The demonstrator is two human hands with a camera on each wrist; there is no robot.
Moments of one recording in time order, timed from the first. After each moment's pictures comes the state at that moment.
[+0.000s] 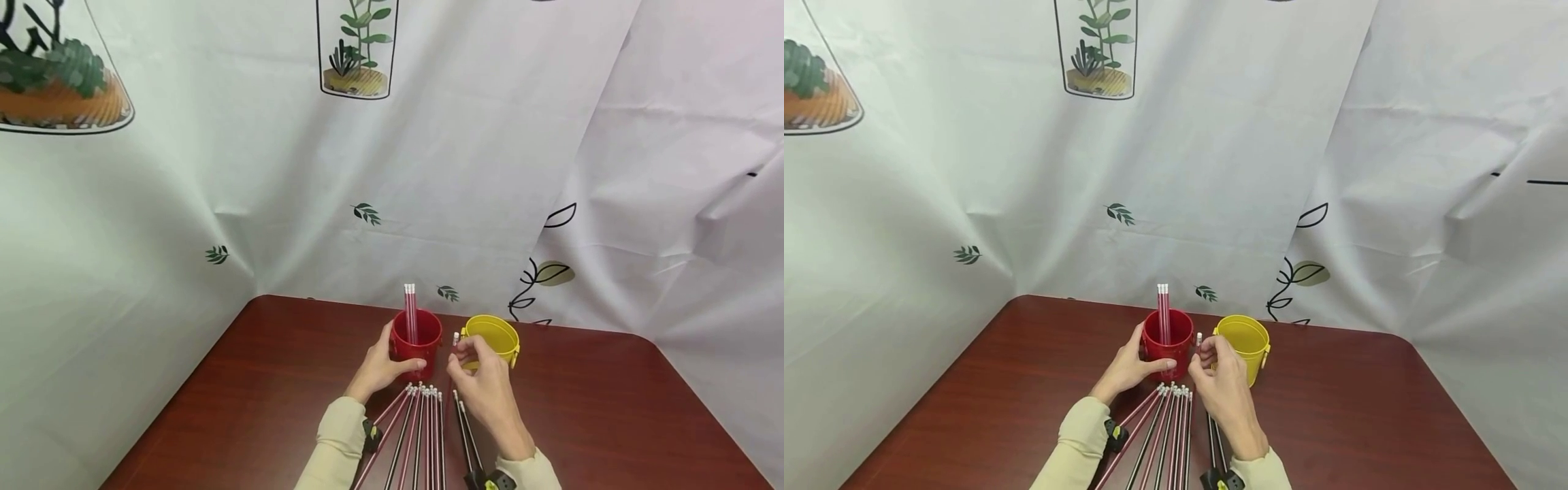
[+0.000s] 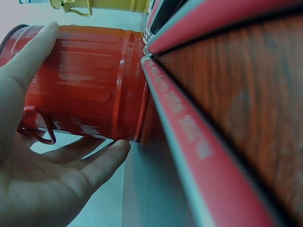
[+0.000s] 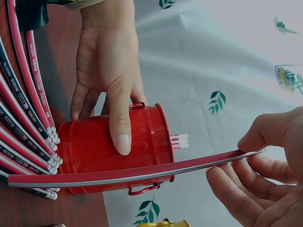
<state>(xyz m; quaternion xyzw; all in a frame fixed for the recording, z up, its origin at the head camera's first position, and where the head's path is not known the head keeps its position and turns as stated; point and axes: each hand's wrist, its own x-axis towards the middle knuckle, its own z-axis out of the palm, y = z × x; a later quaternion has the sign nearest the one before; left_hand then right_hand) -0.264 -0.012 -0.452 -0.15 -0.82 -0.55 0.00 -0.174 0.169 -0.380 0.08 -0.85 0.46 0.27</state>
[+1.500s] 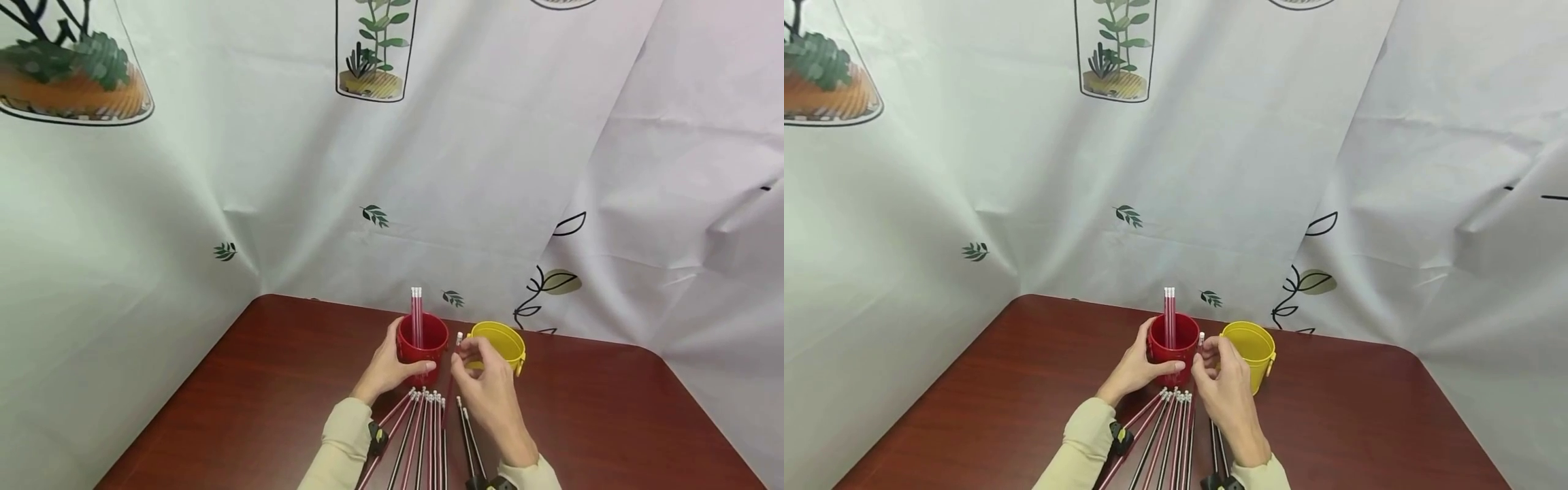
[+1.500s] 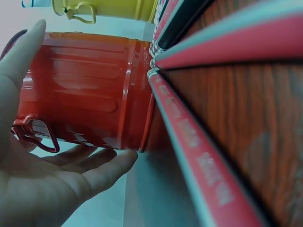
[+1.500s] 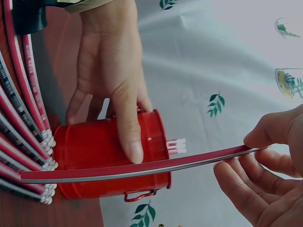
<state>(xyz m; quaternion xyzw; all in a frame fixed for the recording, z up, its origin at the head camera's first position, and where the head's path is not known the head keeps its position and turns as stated) -0.263 -0.009 -0.449 -0.18 -0.80 -0.57 0.03 -0.173 0.161 -0.375 0.10 -0.84 0.46 0.29</state>
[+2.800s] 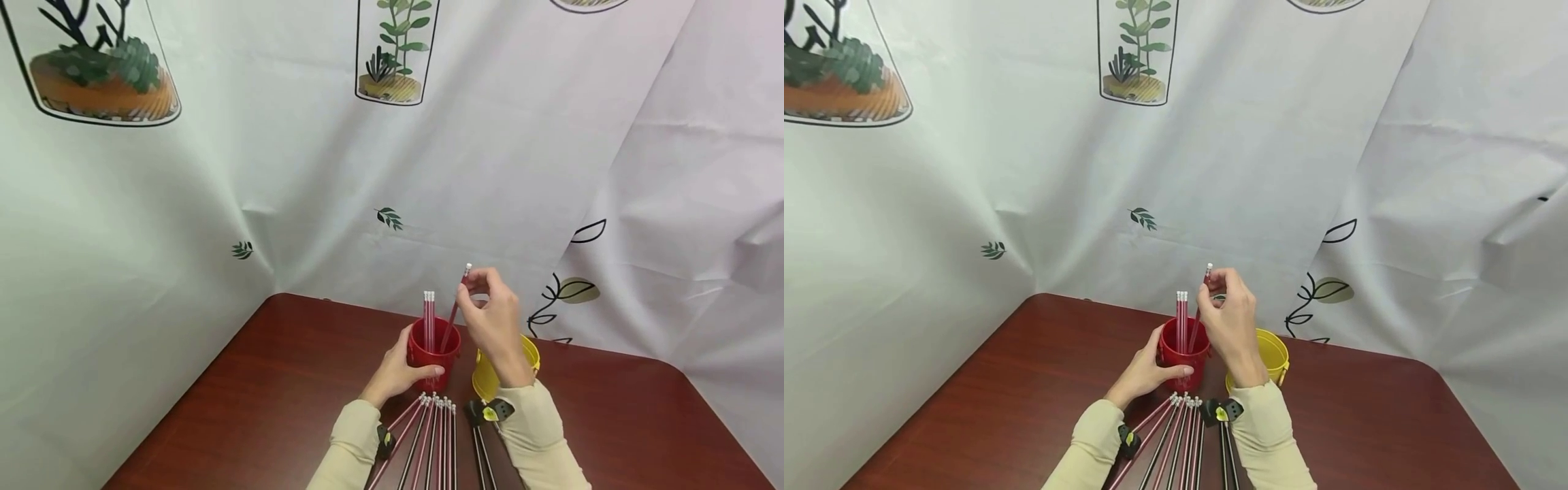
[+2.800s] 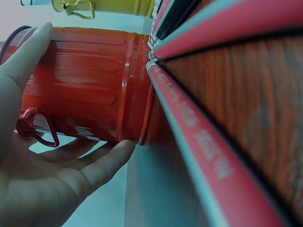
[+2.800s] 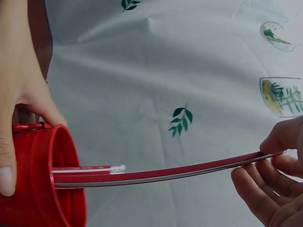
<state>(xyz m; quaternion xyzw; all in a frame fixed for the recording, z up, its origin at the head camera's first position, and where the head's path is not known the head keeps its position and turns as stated) -0.261 -0.012 -0.448 -0.18 -0.81 -0.56 0.01 -0.230 0.145 -0.298 0.16 -0.81 0.44 0.36</state>
